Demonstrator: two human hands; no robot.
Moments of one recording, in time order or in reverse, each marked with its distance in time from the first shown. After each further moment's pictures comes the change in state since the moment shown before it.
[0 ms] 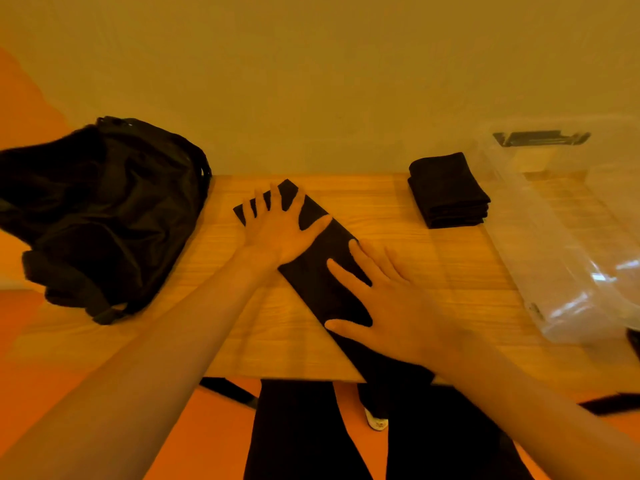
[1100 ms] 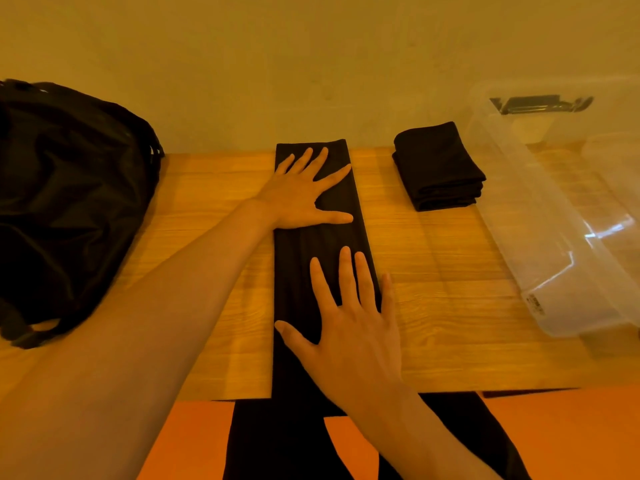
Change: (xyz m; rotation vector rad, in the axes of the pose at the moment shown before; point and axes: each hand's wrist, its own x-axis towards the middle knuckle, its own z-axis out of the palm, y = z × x) left_hand 0.079 0.044 0.014 0.139 -0.050 0.566; right_hand 0.004 -0.058 0.045 0.099 0.158 0.414
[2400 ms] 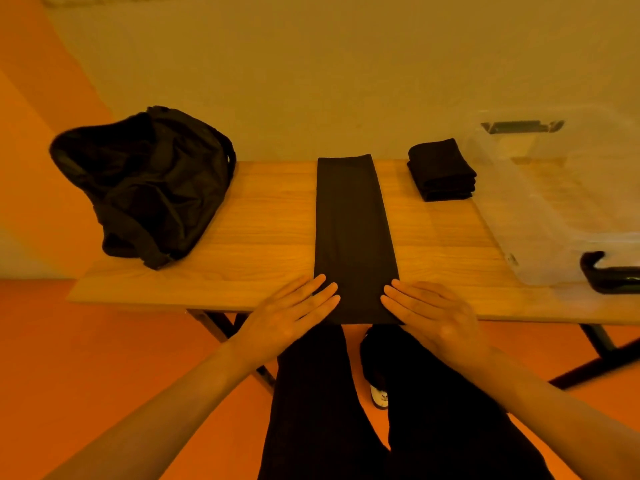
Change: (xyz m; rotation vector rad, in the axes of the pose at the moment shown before) left_hand -0.284 0.088 0.083 0.053 0.570 0.369; right_hand -0.068 0.126 0.024 0.028 0.512 -0.793
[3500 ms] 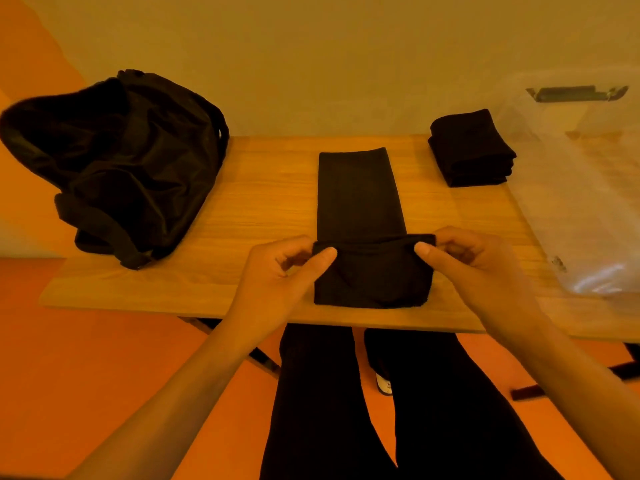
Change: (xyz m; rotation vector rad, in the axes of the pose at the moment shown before) left_hand 0.071 -0.007 -0.055 -1.039 0.316 -0.828; right_hand 0.092 0.006 -0.054 0.993 0.055 0.844
